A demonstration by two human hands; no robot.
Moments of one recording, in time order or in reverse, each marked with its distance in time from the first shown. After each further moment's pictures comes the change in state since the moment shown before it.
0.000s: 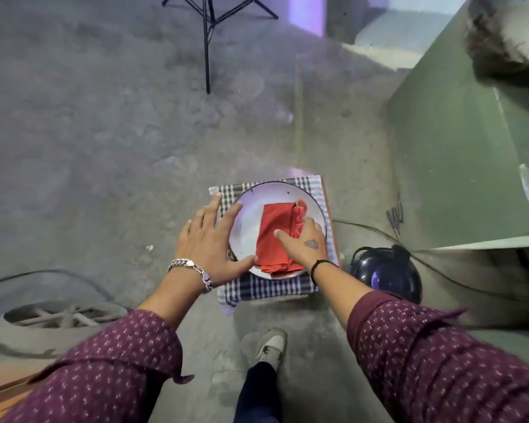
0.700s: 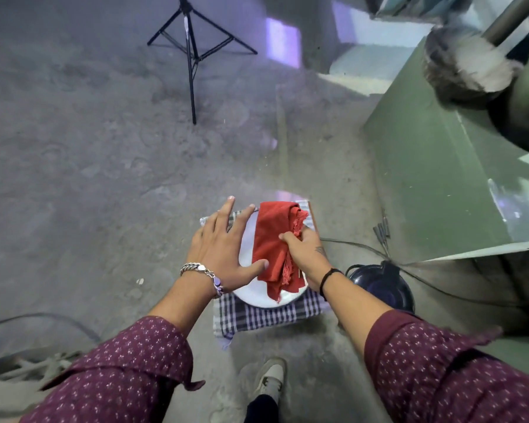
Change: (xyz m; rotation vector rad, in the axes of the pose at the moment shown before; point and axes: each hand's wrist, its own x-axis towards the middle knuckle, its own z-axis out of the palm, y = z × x) left_hand 0.038 0.039 -0.040 -0.021 0.127 0.176; right_hand -0.015 -0.044 -0.058 0.634 -0.012 -0.020
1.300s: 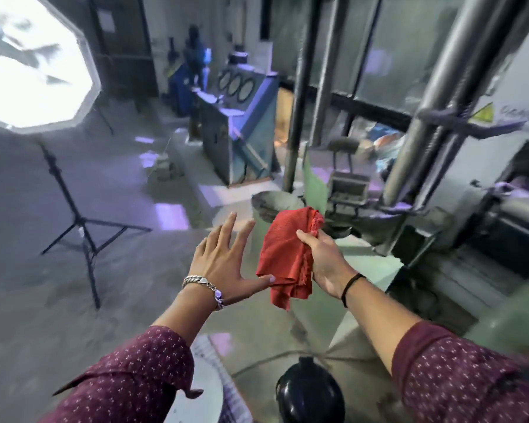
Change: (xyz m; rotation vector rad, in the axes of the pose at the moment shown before) left_hand 0.007 0.325 -0.212 0.034 0.319 0.616; right_hand -0.207 -0.228 -0.328 0.511 0.293 -0.458
